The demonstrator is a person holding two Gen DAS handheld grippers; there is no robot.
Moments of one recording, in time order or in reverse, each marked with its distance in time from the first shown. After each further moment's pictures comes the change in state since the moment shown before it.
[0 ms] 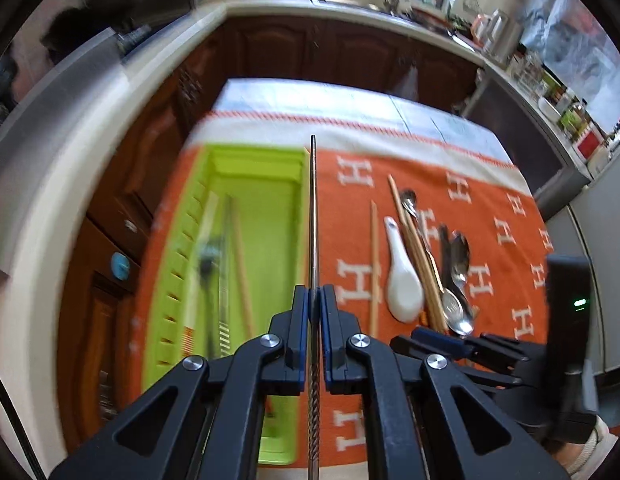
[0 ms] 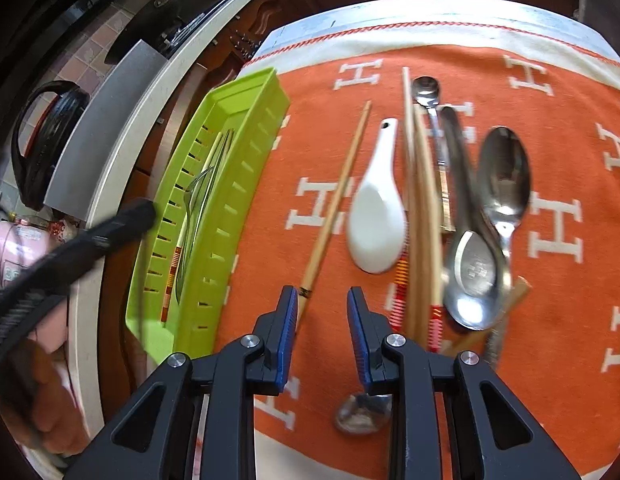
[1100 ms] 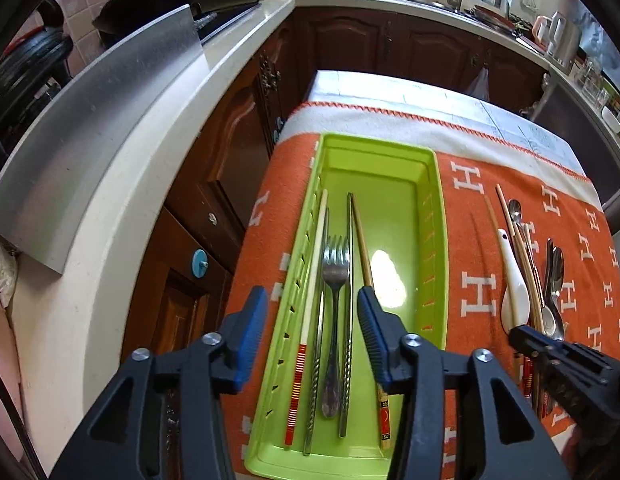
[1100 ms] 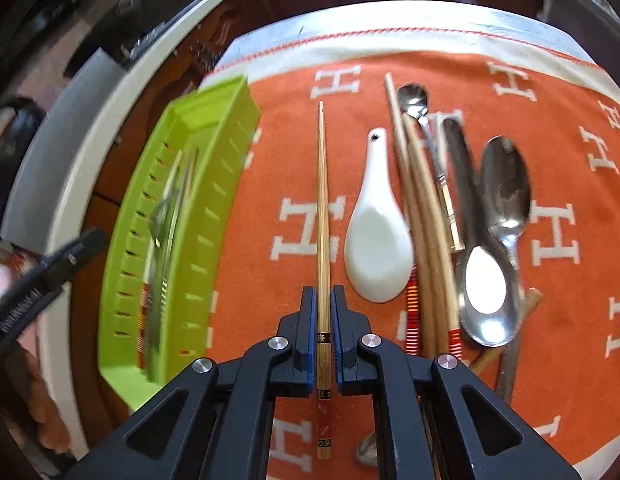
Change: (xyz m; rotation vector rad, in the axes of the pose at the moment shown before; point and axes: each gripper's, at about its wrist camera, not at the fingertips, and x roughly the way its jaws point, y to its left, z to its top) left arm 0.032 0.068 0.003 -0.062 0.028 0.201; right arm 0.004 0.016 0.007 0.099 -0.072 -0.113
